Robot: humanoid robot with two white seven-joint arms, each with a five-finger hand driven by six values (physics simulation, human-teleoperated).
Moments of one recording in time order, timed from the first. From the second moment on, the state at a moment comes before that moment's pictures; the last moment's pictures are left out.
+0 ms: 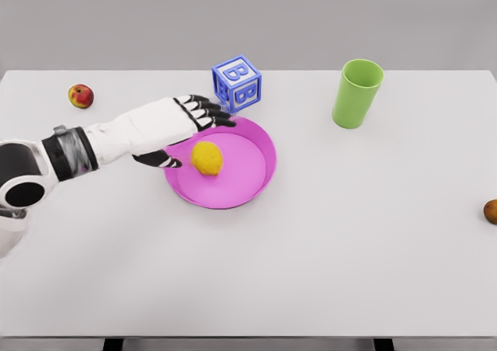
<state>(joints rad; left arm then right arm) -0.40 0.58 -0.34 -1.80 -0.49 -0.44 -0.61 0.05 0.00 -0.30 0.08 0.25 -0.01 0.09</state>
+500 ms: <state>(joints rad) -0.28 0.77 -0.04 -1.71 -0.23 -0.61 -0.61 0.05 0.00 -0.30 0.08 0.25 -0.01 0.09</state>
